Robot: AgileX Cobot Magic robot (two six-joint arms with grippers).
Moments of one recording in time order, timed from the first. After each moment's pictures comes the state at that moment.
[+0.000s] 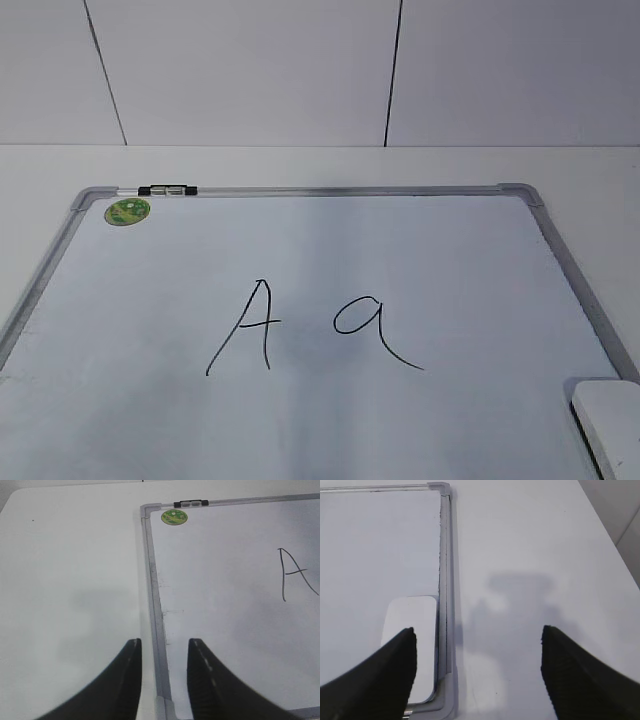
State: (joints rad) left arm 0.01 0.01 -0.51 -0.13 1.11 0.08; right arm -0.03 -0.02 -0.50 -0.11 1.14 -0.05
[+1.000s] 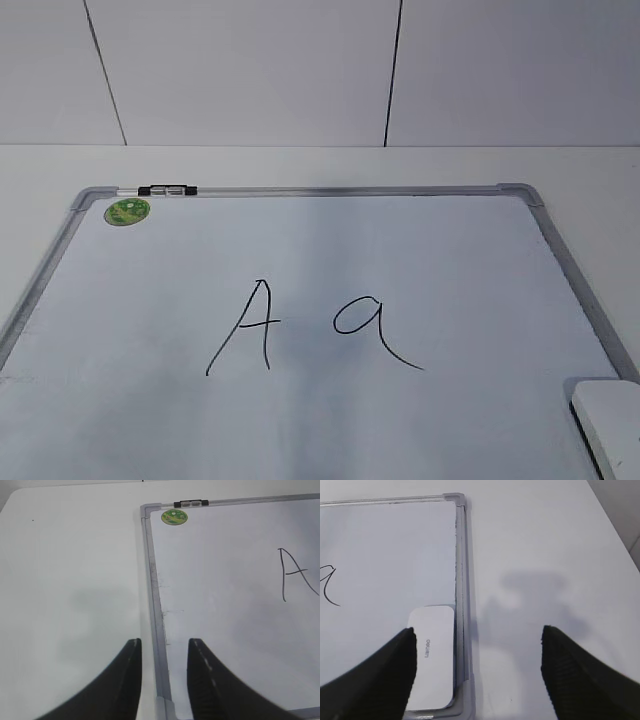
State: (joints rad) left arm 0.01 0.01 -0.51 -0.13 1.11 0.08; right arm -0.03 0.03 -0.55 -0.06 1.14 -0.05
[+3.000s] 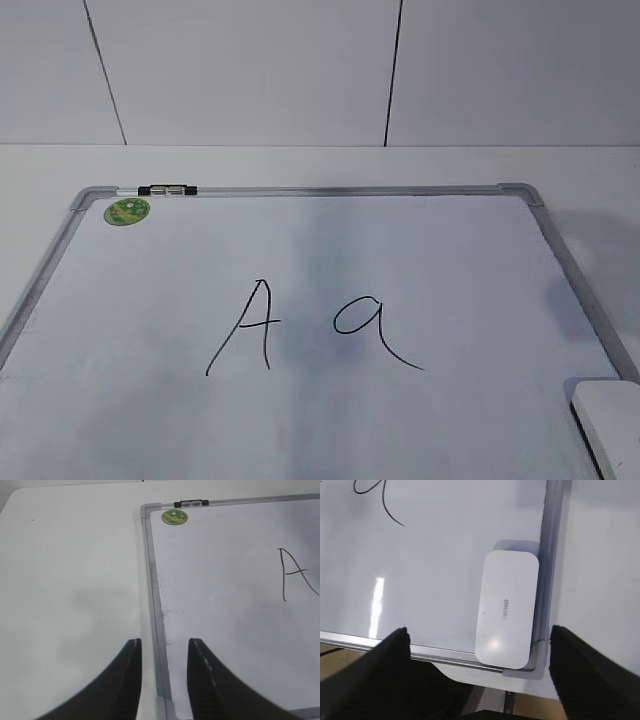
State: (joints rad) left arm 0.01 0.01 -0.51 -0.13 1.11 0.08; right arm 0.13 0.86 -0.87 0.13 1.25 -0.04
